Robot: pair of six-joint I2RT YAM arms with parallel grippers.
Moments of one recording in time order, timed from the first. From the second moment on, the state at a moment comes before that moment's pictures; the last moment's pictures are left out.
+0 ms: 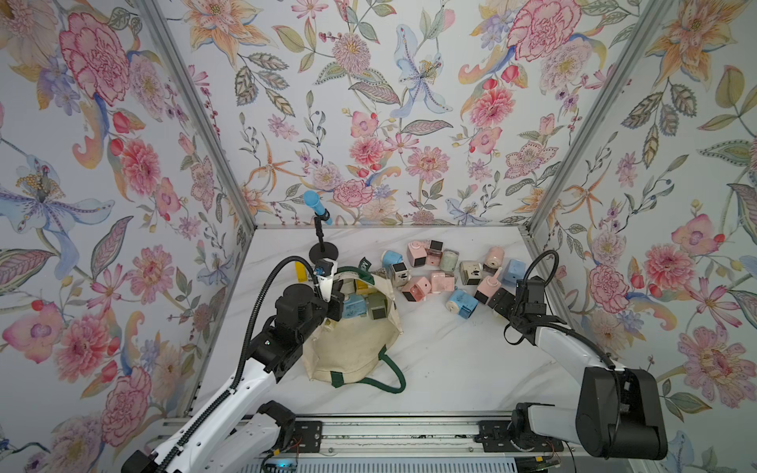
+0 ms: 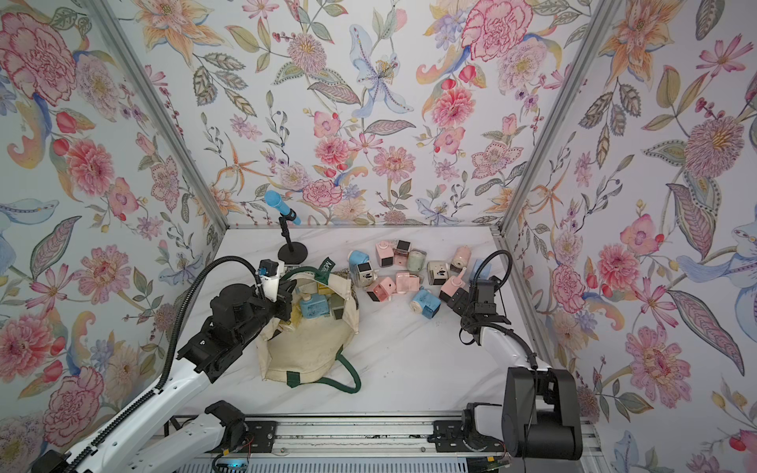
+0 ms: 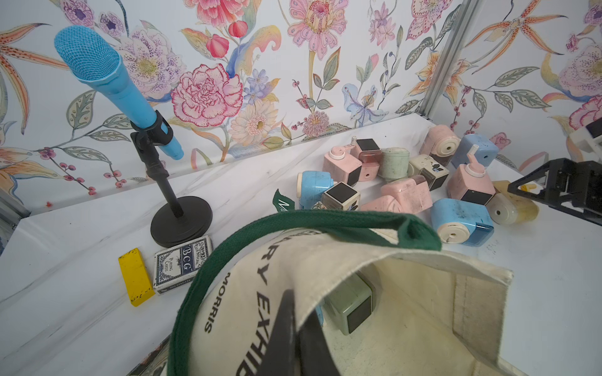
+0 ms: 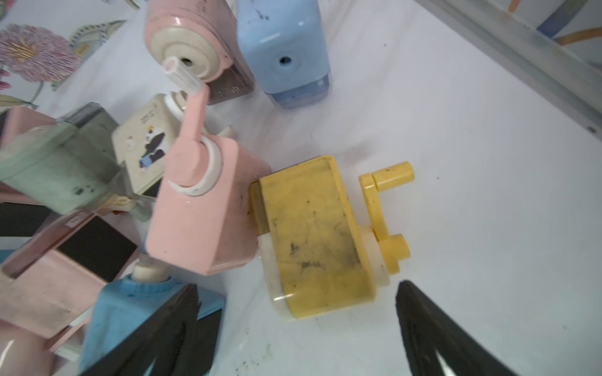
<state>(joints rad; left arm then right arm) -0.50 0.87 0.71 -0.12 -0.05 -0.04 0.03 1.23 0.62 -0.14 0.14 0.57</state>
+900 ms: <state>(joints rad) -0.49 0.87 0.71 -0.12 -0.05 -0.04 1.34 1.28 0.84 0.08 0.36 0.07</state>
